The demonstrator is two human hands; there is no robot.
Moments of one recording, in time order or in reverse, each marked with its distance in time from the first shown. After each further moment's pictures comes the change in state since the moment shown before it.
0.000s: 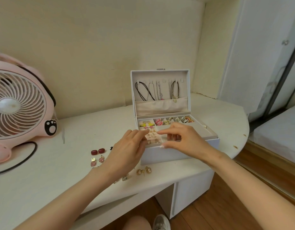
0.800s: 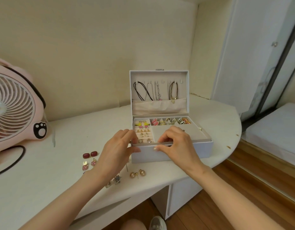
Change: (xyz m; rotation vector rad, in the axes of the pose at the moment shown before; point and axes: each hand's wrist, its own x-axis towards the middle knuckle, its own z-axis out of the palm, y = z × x) left_hand 0.006 -0.013 0.006 0.000 0.118 0.009; right_hand -0.007 0.006 0.029 -0.066 0.382 -0.046
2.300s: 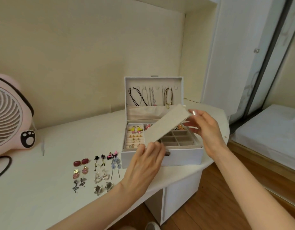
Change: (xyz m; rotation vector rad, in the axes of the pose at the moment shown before) left_hand -0.004 0.065 0.049 0.728 -0.006 0.376; right_hand 0.023 0.029 -0.083 0.663 0.228 0.473
